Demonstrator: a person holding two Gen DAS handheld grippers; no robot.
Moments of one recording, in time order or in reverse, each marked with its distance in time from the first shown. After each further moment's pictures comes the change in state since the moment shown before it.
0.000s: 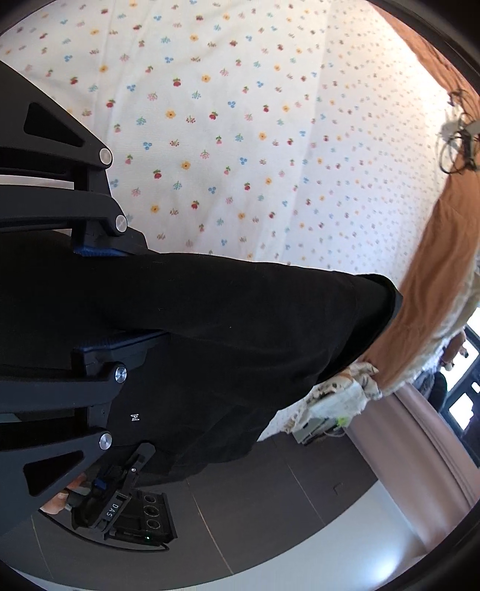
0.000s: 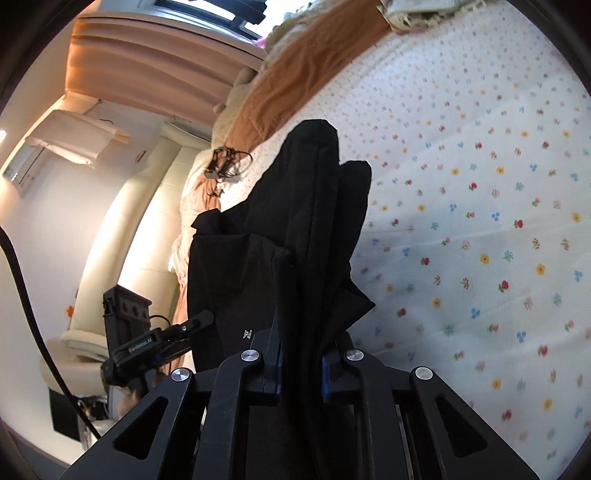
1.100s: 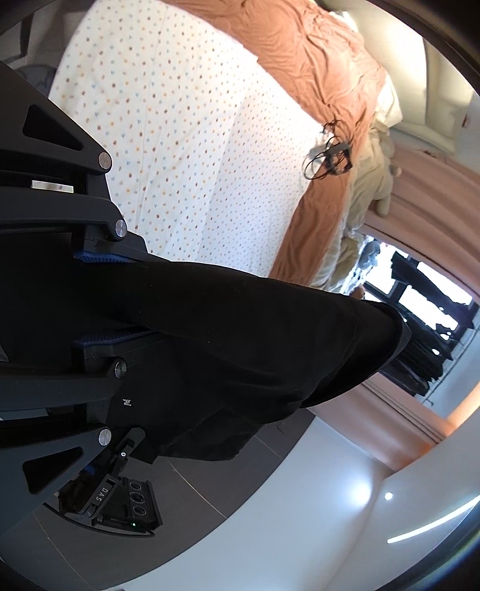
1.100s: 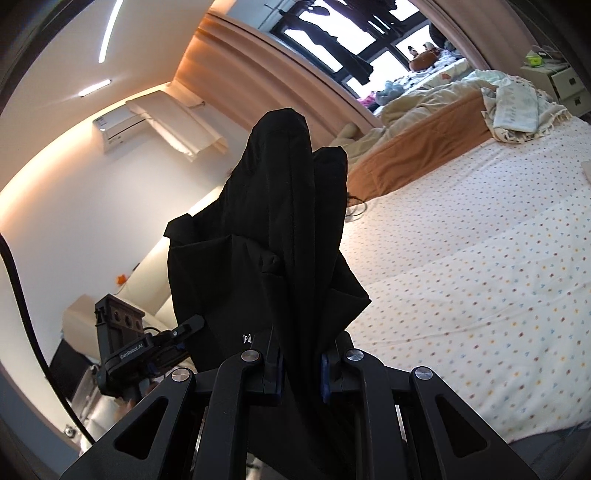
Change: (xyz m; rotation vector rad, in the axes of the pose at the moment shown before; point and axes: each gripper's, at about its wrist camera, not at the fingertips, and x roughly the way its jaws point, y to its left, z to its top) left arm -0.336 -0.045 -0.113 0.129 -0.388 -0.058; right arm -0.131 0.233 -0.140 -0.268 -0.231 0.145
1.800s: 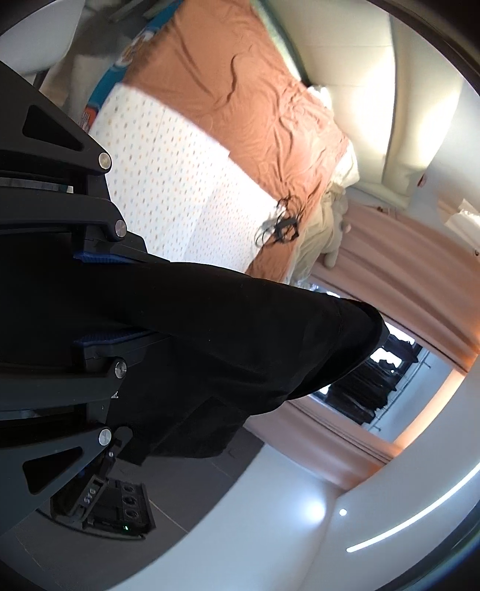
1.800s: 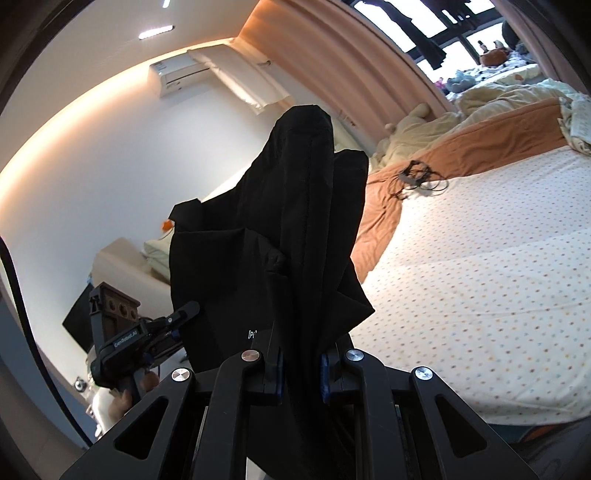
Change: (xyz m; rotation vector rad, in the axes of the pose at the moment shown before) left arm -0.192 0.085 -0.002 -0.045 -0.180 0.145; right arm 0.066 0.149 -0.071 -0.146 0.114 0.149
